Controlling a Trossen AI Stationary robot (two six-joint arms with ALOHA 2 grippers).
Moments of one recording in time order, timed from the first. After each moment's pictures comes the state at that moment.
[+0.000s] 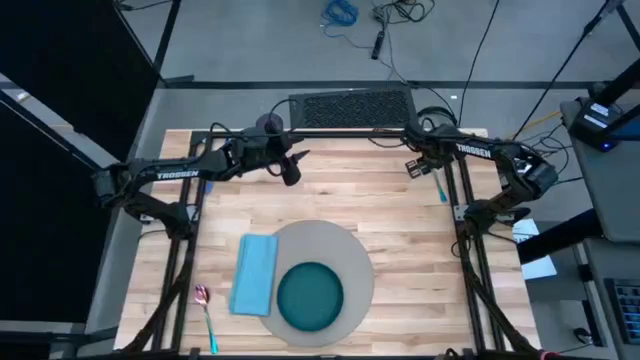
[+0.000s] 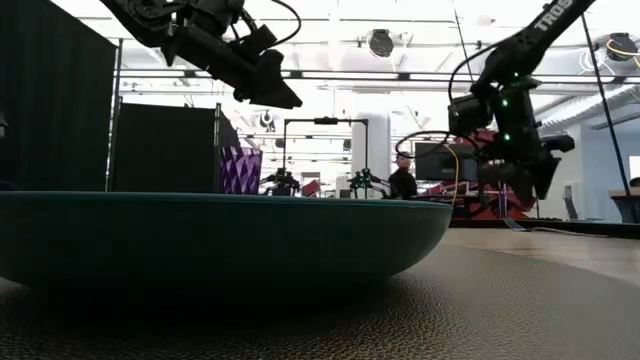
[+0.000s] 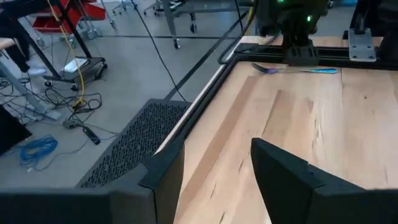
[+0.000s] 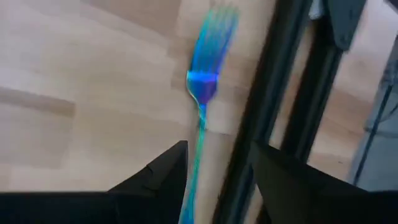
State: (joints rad) left arm 0.42 1.35 0.83 0.20 -0.06 0.17; right arm -0.84 1.48 0.82 -0.90 0.46 0.38
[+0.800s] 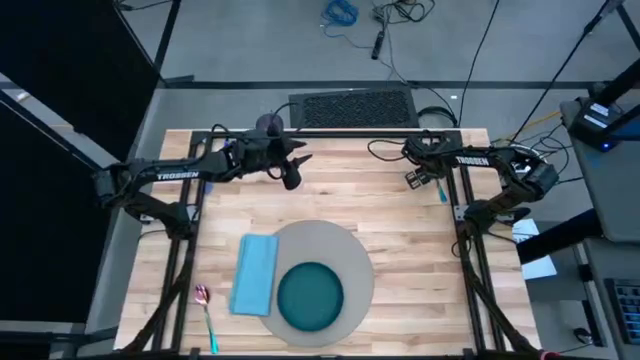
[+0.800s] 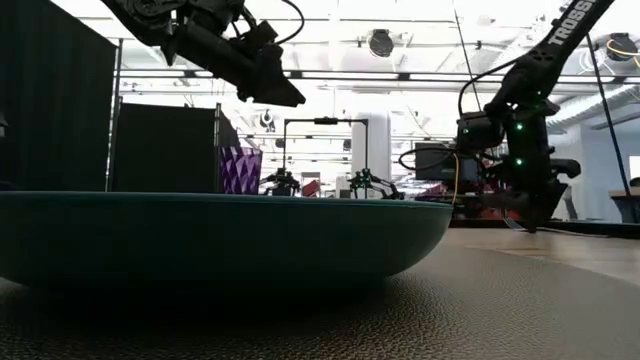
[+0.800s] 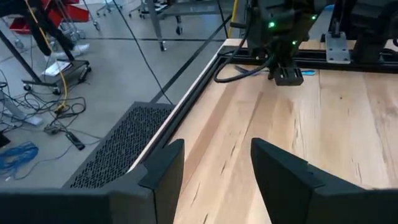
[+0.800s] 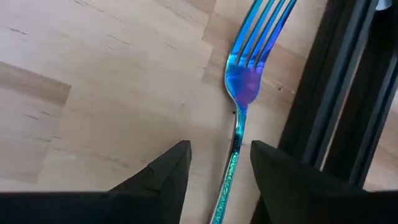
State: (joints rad) left arm 0.40 1.35 0.83 0.20 -0.01 0.16; right arm -0.83 1.48 0.64 -0.64 0.42 0.32
